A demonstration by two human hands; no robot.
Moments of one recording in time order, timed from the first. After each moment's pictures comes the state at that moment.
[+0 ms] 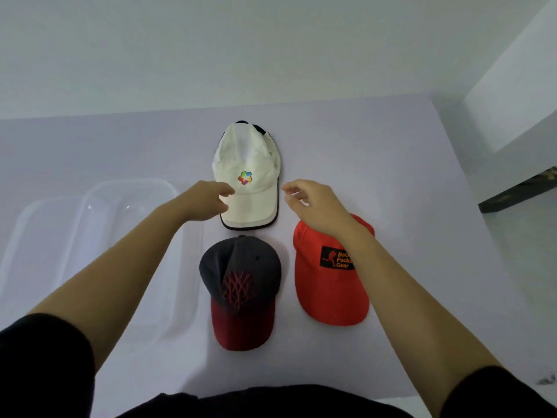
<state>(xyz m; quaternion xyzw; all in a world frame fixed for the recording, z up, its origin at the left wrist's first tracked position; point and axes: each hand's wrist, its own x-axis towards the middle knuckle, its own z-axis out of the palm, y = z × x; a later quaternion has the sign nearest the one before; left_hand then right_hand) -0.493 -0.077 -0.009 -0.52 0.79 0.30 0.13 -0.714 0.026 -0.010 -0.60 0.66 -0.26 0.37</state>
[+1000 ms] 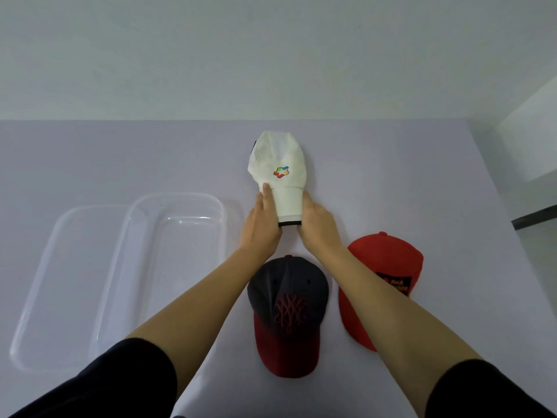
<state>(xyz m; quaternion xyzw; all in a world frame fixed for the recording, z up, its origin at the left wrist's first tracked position) -0.502 -0.057 -0.063 -0.57 0.77 0.27 -0.13 -0.622 -0.030 -0.067 -0.61 0.75 -0.17 0.19</state>
